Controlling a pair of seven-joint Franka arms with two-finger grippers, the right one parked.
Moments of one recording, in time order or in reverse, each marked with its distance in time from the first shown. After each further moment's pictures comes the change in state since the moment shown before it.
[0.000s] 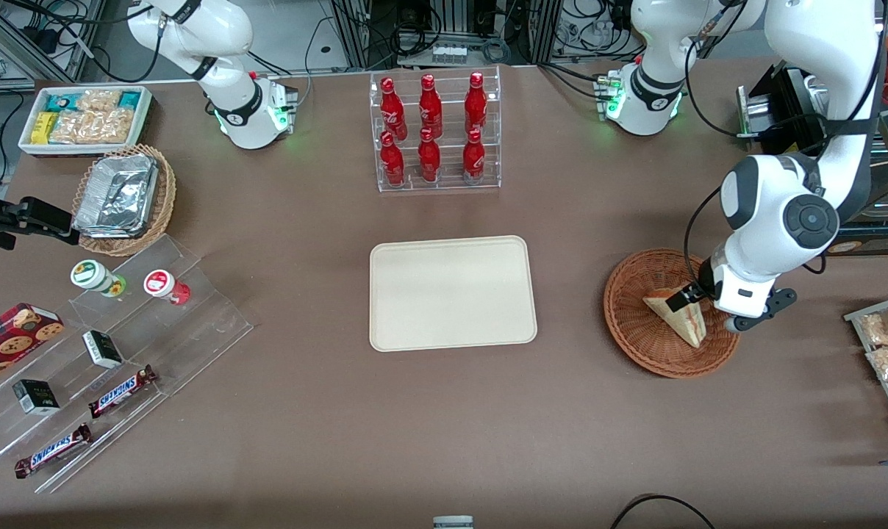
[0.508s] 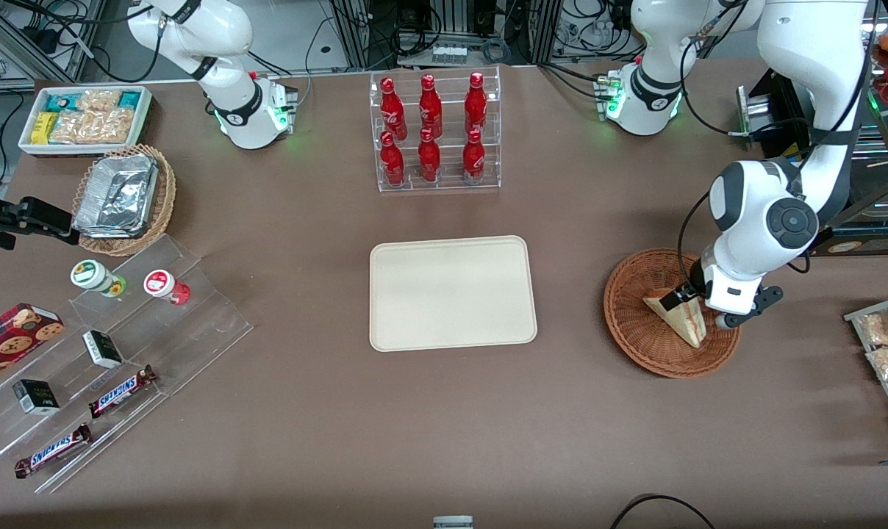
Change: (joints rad) arm 0.002 0.023 0.006 -0.074 0.000 0.103 -0.021
